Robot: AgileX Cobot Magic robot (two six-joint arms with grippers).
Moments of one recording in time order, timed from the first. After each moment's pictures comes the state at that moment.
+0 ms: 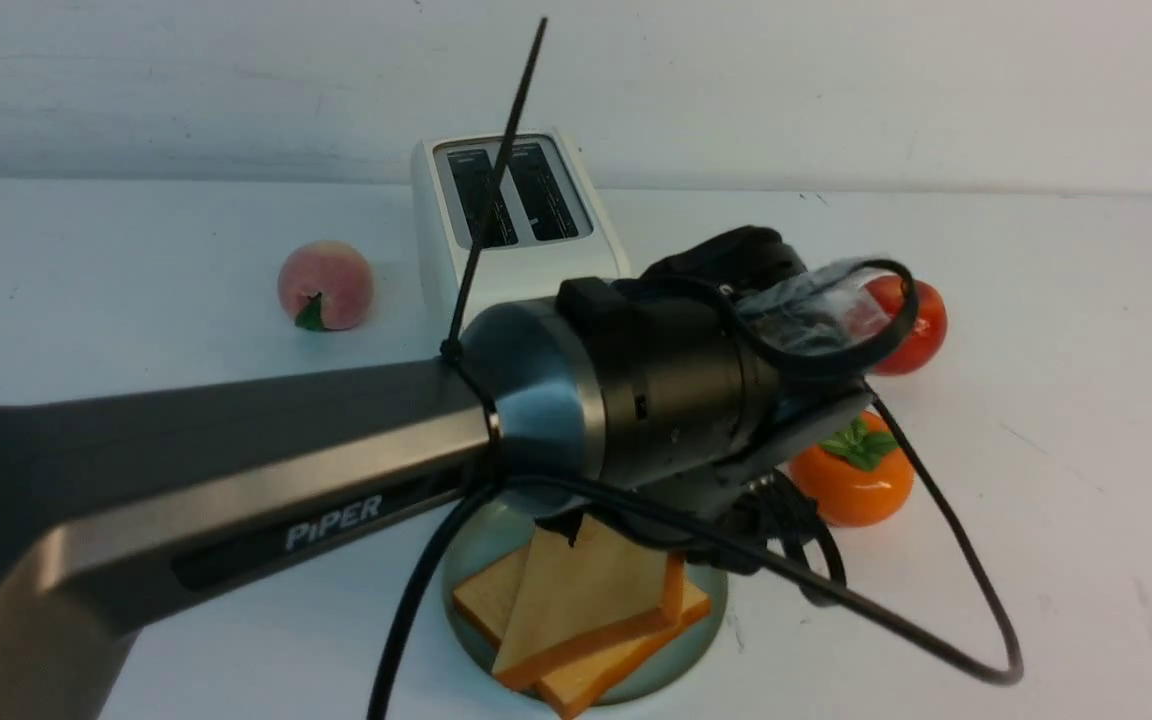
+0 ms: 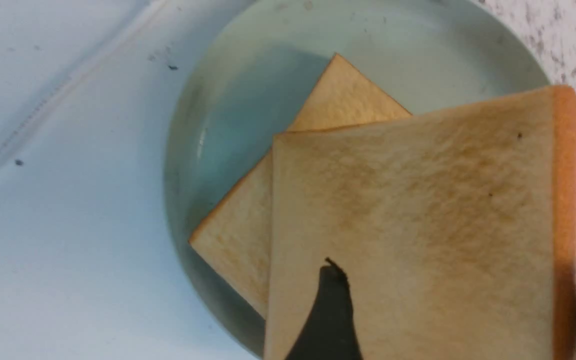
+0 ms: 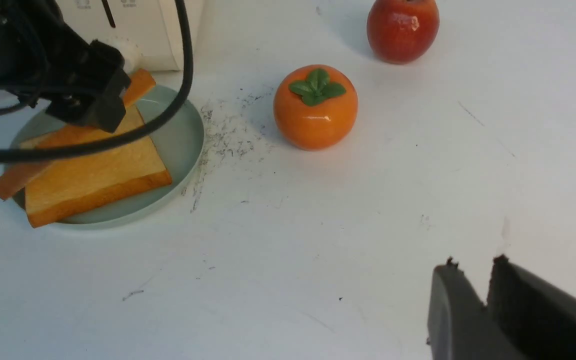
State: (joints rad) right arm 0.33 0.25 -0.54 -0.04 0.83 0.07; left arm -0.94 1.95 -1.64 0.43 1.13 -0.98
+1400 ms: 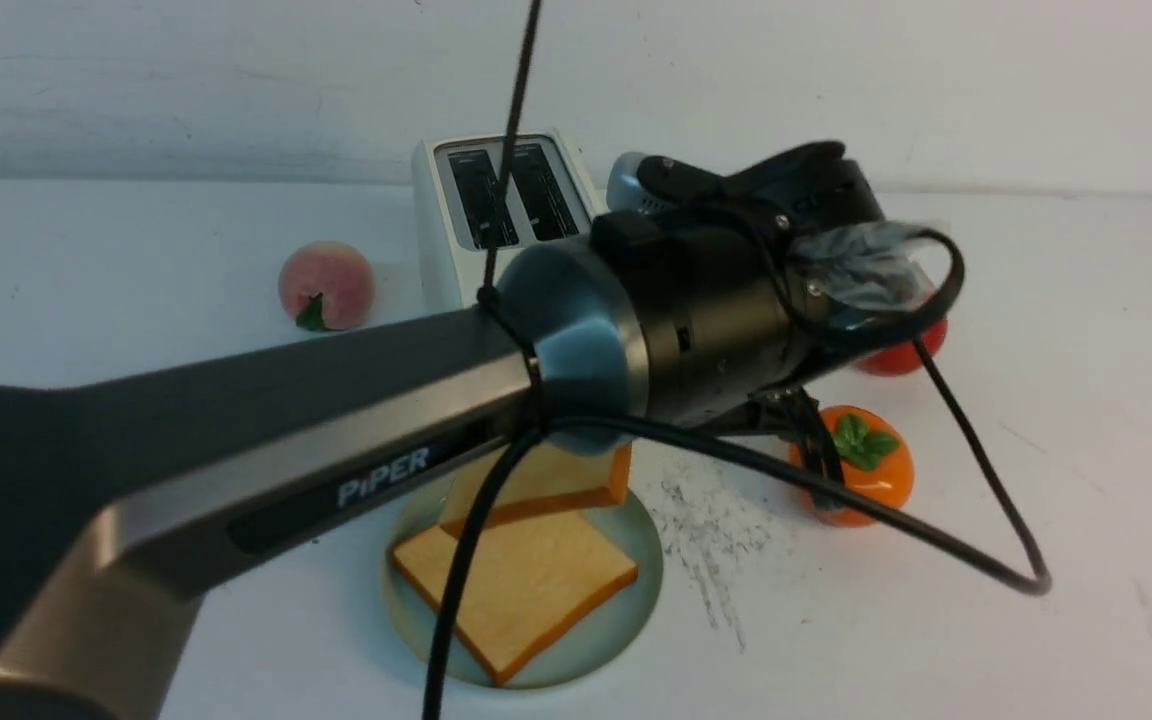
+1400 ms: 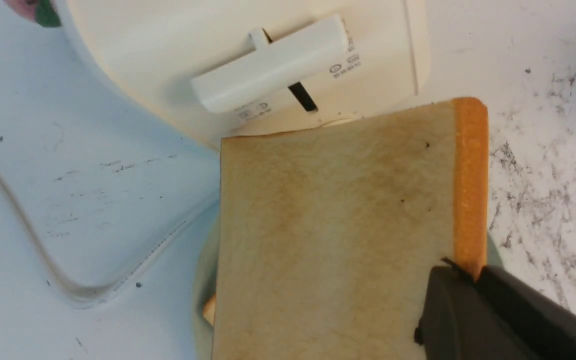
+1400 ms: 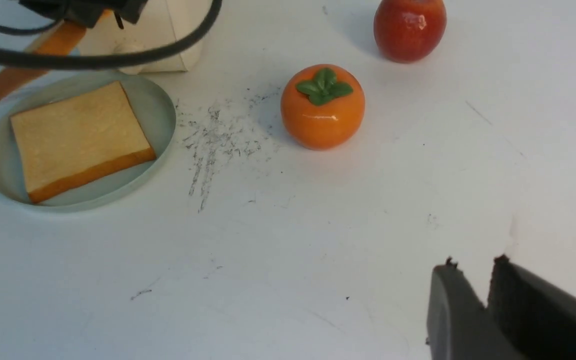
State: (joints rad) right arm 0.33 0.25 -0.54 -0.03 0.82 0.07; left arm -0.94 1.99 -1.82 0.60 1.22 -0.91
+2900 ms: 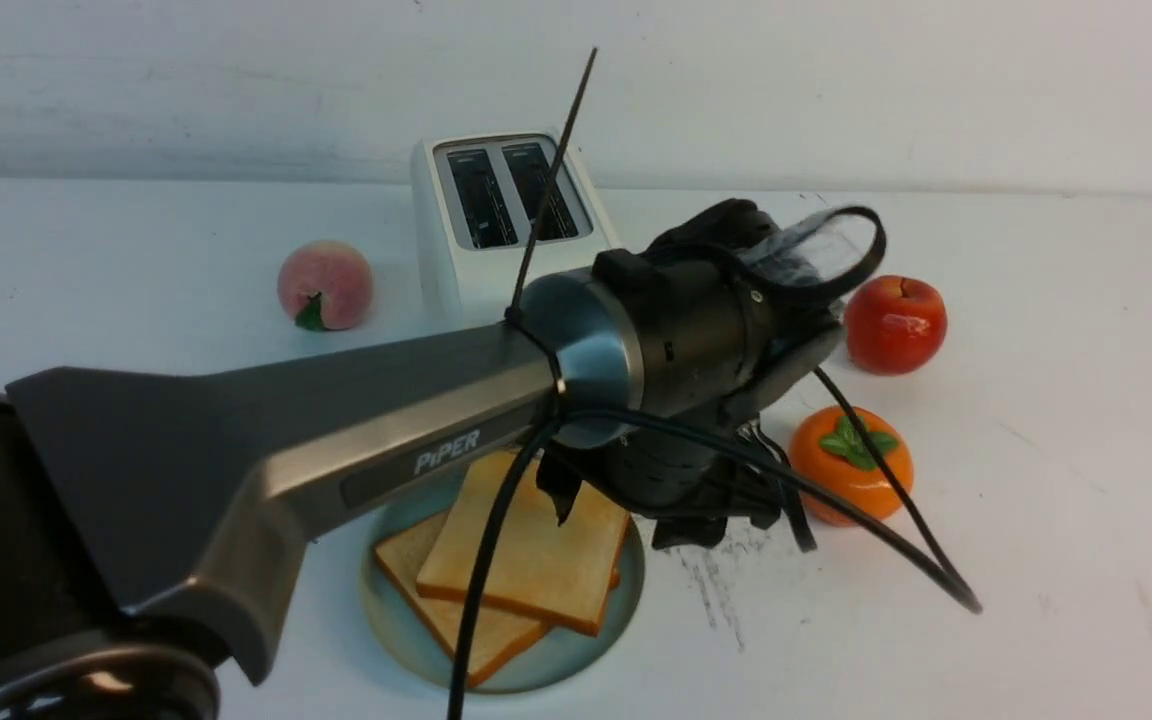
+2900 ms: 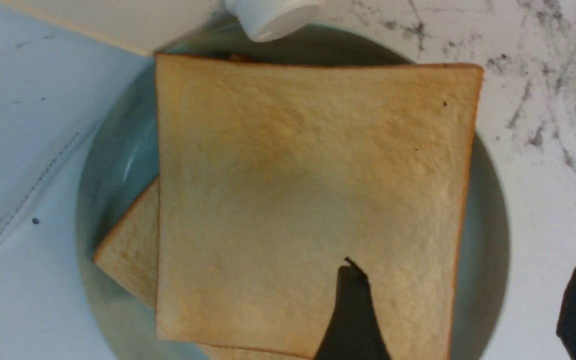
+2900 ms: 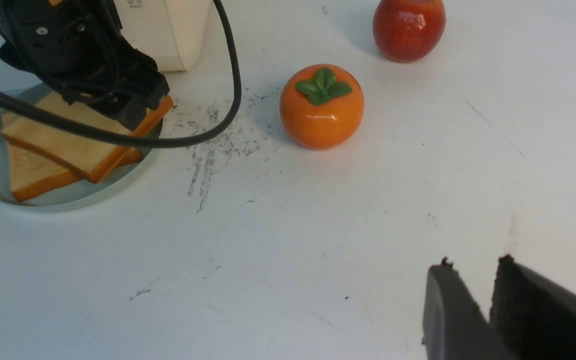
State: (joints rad) right arm 0.33 0.25 -0.54 -0.03 0.82 0.07; left arm -0.85 2.10 -1.82 0.35 1.22 -0.76
